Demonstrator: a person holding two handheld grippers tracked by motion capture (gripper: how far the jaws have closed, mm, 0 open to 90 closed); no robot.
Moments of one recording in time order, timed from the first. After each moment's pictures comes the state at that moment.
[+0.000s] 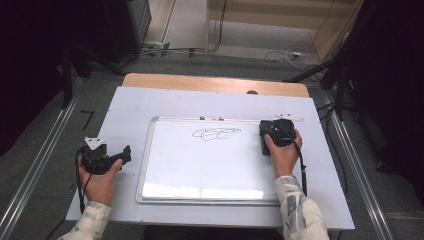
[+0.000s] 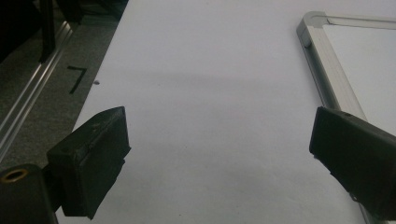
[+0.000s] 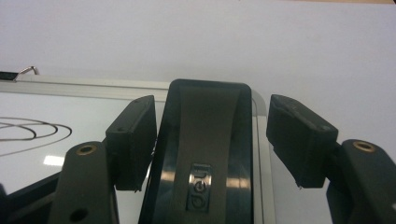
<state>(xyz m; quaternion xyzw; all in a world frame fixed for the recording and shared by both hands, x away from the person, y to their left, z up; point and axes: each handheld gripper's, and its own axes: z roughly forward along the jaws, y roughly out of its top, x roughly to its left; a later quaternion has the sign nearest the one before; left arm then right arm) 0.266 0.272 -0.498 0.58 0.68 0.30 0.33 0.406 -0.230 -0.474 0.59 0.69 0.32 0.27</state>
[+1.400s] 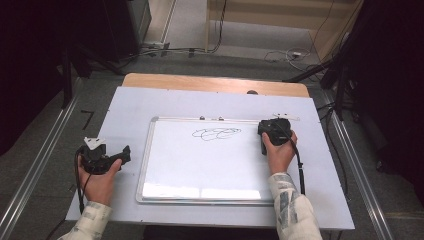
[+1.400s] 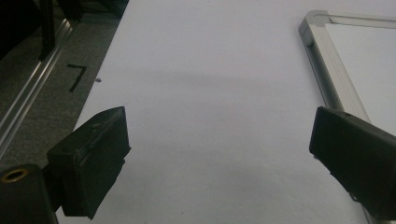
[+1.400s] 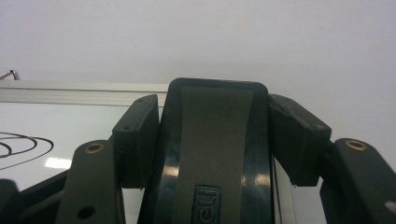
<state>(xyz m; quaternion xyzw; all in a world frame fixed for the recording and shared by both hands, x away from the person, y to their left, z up) 0.266 0.273 -0.498 0.58 0.68 0.30 0.33 0.418 -0.226 -0.488 0.60 0.68 0.32 0.27</state>
